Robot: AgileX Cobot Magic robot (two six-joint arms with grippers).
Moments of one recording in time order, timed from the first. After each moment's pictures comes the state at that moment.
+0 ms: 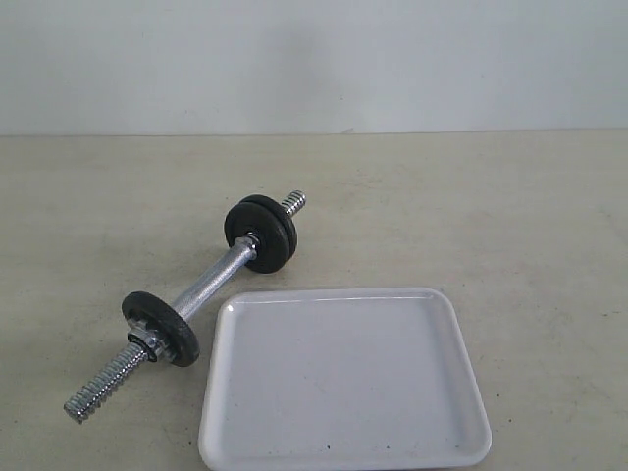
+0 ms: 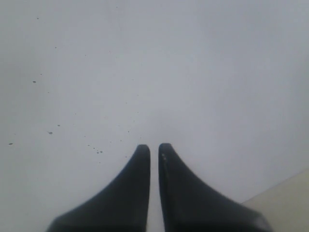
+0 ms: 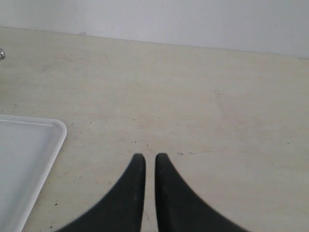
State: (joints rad) left arm -0.20 0.20 -0.40 -1.73 0.16 1.94; right arm 0.10 0.00 0.00 -0.10 0.37 0.03
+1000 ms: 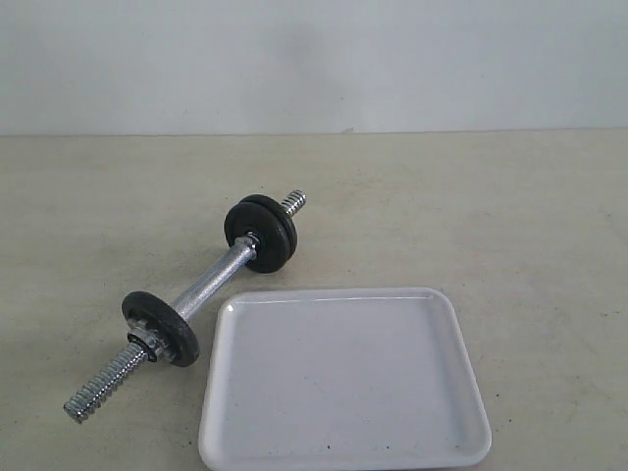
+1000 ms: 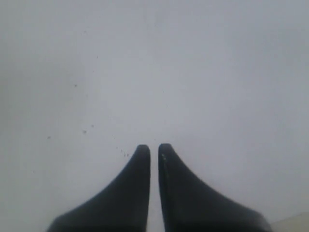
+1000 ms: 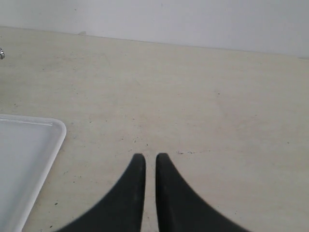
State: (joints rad) left arm -0.12 0.00 -0.30 -1.73 0.11 1.84; right arm 0.10 0.00 0.00 -0.10 0.37 0.03
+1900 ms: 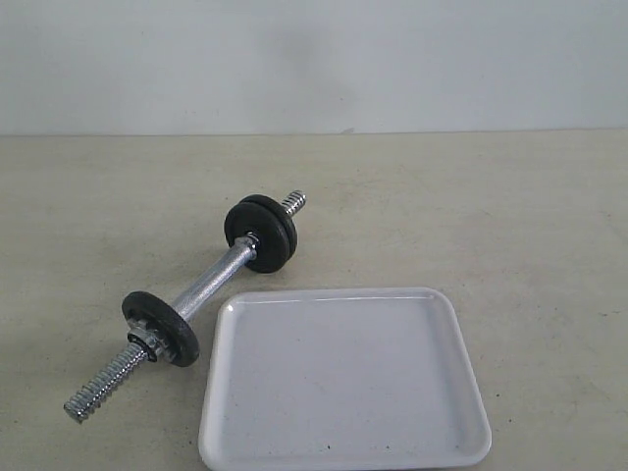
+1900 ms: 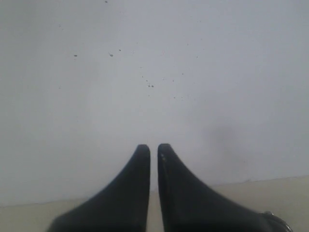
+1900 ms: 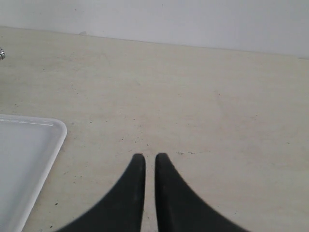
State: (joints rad) left arm -0.07 0.00 -0.16 -0.54 0.03 0.57; right arm 0.10 0.00 0.00 -0.10 0.37 0.03
